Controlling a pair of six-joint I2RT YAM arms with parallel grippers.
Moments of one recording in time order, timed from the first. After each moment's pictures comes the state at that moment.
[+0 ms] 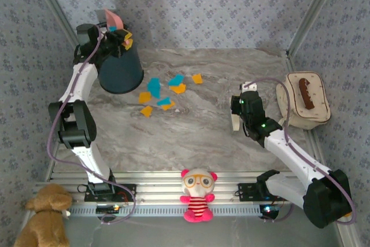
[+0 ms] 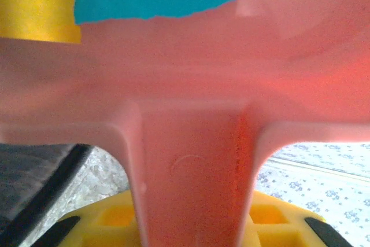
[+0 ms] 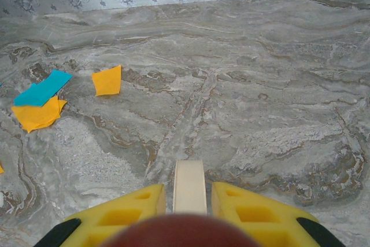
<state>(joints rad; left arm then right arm) 0.05 1.85 1.66 -0.07 0.77 -1.48 0.42 1.05 0.67 -0.12 0.31 0.27</state>
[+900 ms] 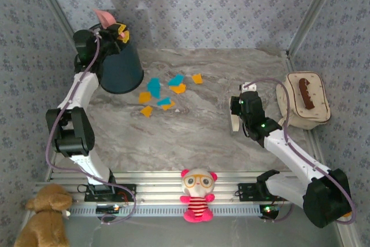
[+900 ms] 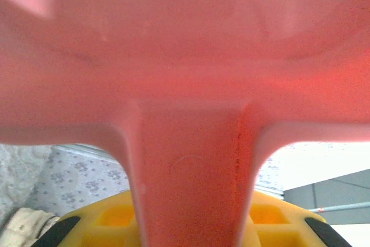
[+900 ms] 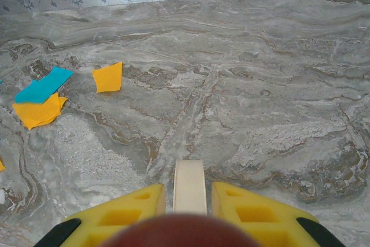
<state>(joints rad) 0.03 1.74 1.45 0.36 0.65 -1.93 0.42 1.05 0.67 -0.12 0.30 0.27</state>
